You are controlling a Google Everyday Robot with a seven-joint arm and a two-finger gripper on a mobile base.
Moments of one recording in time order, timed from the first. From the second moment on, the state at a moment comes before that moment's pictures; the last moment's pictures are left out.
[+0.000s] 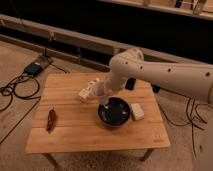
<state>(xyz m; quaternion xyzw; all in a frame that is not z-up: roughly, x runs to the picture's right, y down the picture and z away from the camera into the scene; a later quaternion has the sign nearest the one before) 0.038 0.029 0.742 -0.23 0.12 0.80 0.54</state>
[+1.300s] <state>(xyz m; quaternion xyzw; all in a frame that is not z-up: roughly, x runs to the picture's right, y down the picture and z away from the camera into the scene) 0.111 0.107 0.801 -0.30 0.12 0.80 0.50</state>
